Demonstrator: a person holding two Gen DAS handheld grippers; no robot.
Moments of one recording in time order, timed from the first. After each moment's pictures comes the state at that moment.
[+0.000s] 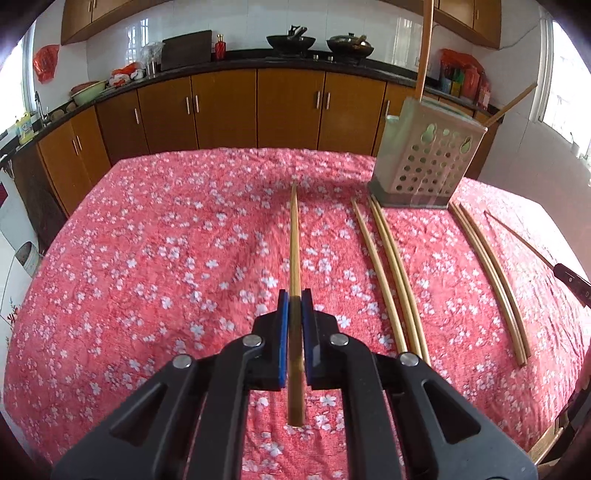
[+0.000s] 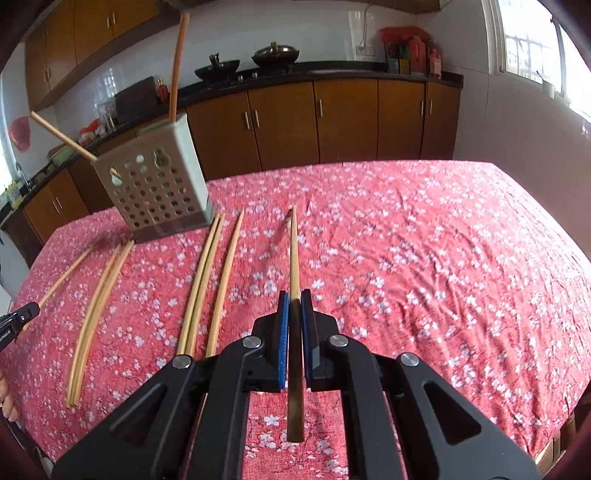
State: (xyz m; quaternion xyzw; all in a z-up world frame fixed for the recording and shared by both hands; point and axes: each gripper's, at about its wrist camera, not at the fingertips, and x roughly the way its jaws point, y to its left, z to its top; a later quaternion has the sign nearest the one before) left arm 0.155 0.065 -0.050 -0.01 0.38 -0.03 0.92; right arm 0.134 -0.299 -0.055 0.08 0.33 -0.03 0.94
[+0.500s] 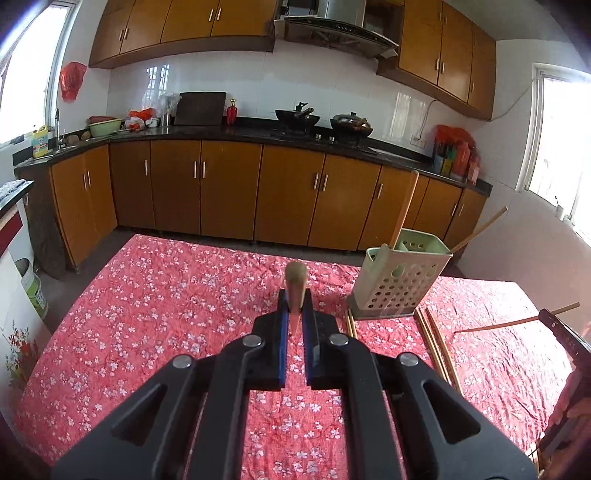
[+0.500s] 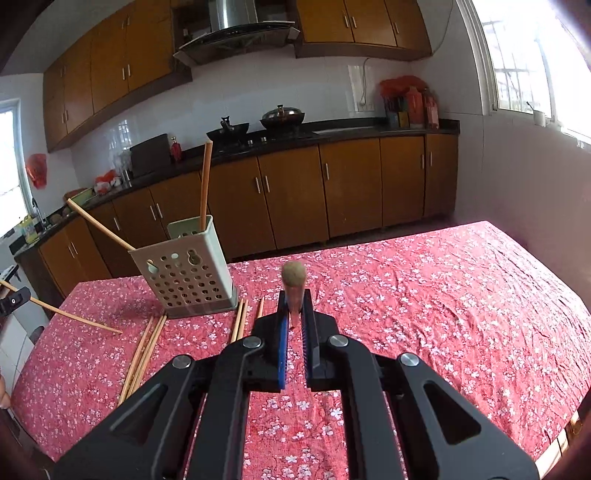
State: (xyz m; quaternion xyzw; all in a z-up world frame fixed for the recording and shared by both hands) left arm 0.148 0.077 0.049 -0.07 0.26 -0.03 0.96; right arm 0.119 -0.307 0.011 0.09 0.23 -0.02 0.97
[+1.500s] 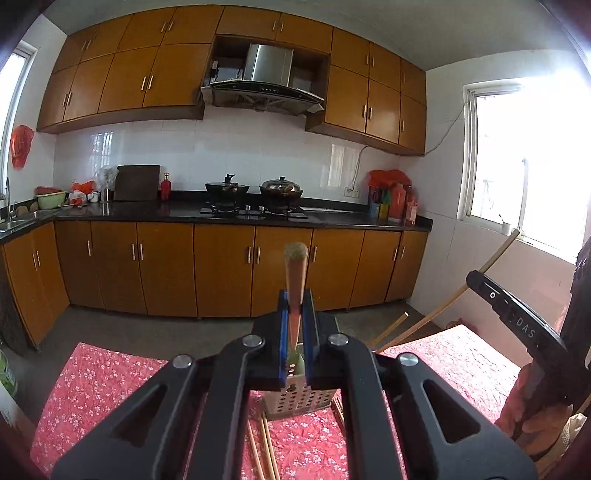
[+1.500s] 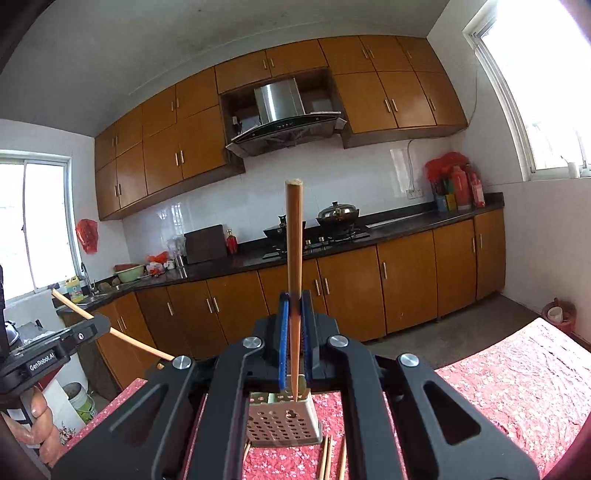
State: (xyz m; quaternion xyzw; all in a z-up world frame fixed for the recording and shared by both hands) left arm 0.171 -0.013 0.167 -0.03 0.14 -0.14 0.98; right arm 0.149 -0.273 0.134 0.12 0.05 0.07 0.99
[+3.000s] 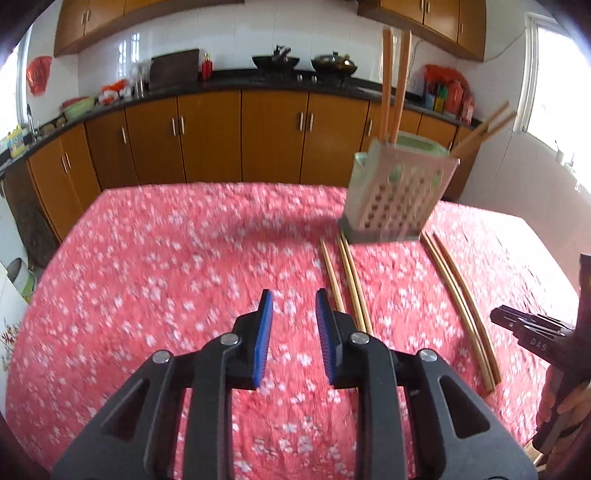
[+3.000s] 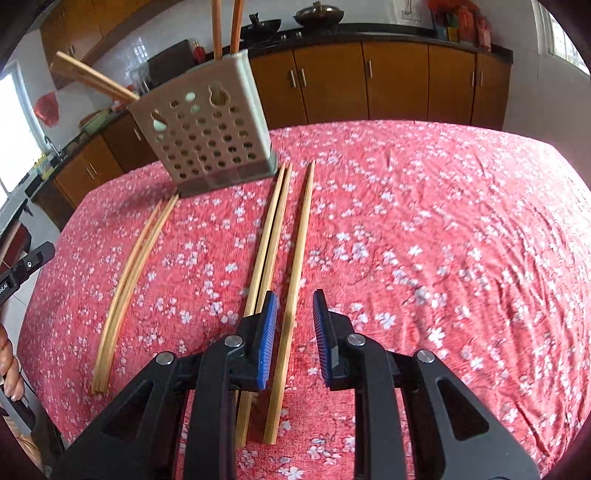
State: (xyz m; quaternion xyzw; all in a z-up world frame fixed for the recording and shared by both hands) left arm 0.168 0.044 -0.034 -0.02 0.36 -0.06 0.93; right arm 0.164 -0.252 -0.092 0.09 0.43 0.06 0.90
